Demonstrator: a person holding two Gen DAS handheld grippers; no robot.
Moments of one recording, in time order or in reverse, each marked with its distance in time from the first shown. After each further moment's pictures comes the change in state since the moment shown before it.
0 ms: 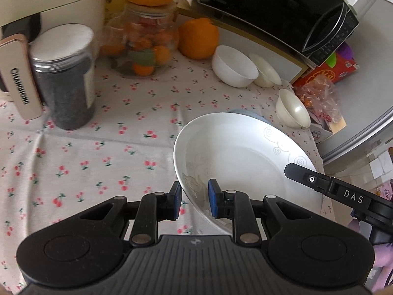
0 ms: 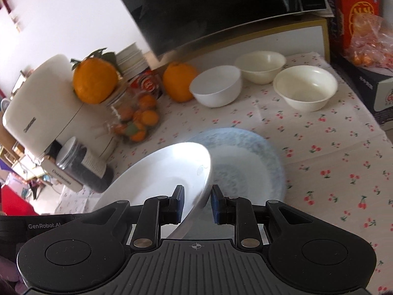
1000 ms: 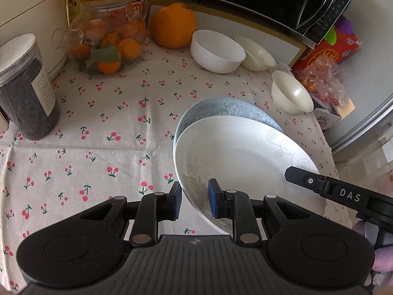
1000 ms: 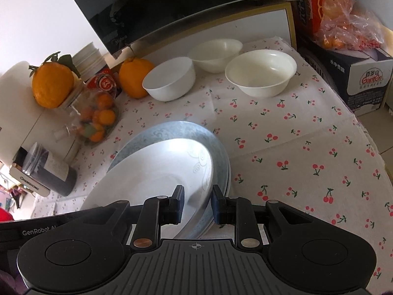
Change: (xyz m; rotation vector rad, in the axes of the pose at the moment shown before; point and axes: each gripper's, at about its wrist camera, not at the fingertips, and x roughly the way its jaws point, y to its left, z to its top) left arm 0.040 -0.044 0.001 0.081 0.021 0.069; right arm 0.009 -0.045 0.001 0.060 0.035 -0.107
